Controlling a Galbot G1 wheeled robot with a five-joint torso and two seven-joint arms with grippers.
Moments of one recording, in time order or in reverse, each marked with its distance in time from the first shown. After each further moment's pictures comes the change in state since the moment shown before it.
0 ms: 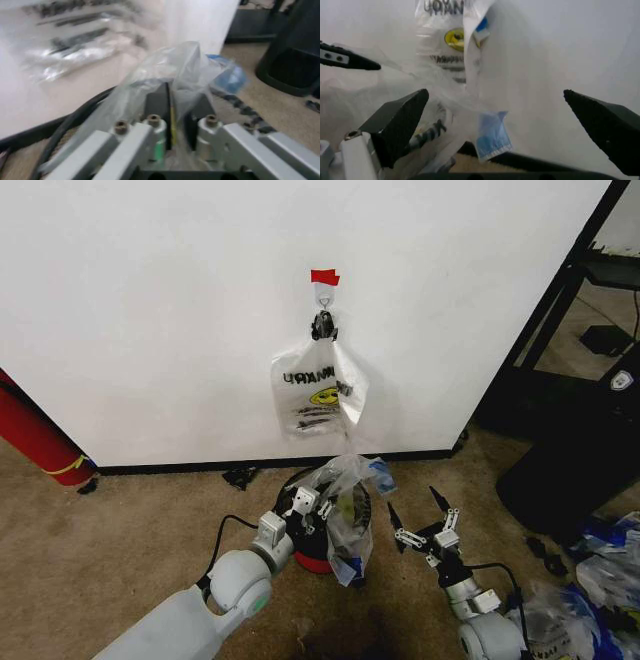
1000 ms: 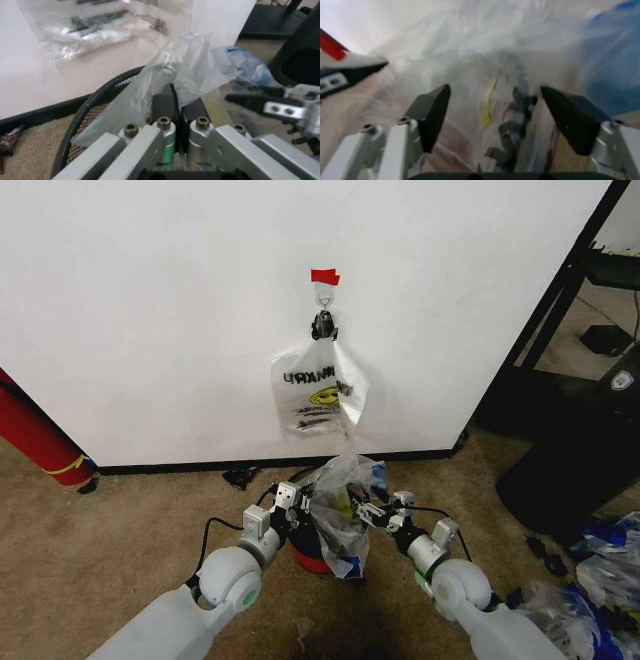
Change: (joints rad) left arm 0.026 0.005 -0.046 0.009 -0.055 0.021 -0.011; right arm 0.282 -0.165 -0.278 0.071 0.635 -0.790 0.027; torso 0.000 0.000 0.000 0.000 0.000
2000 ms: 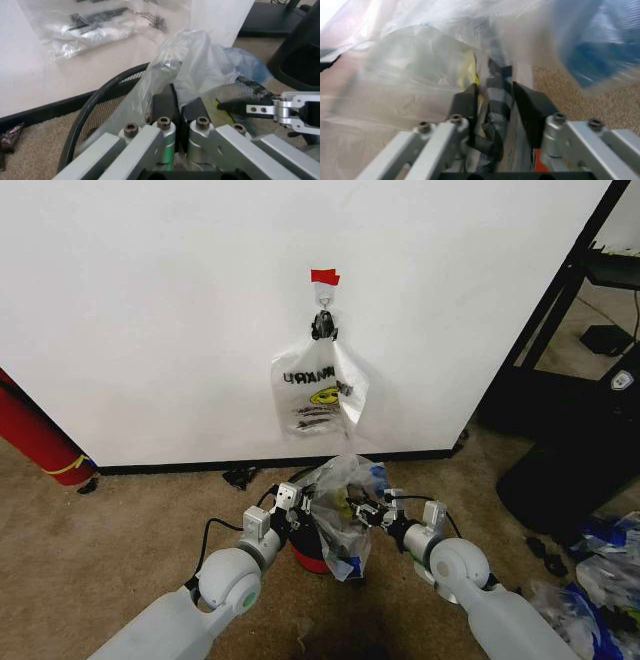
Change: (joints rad) left arm 0.017 0.006 -0.006 -0.008 0.009 -0.001 0.004; right arm 0.035 0.021 0.020 0.029 0.087 -0.236 0.145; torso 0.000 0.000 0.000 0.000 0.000
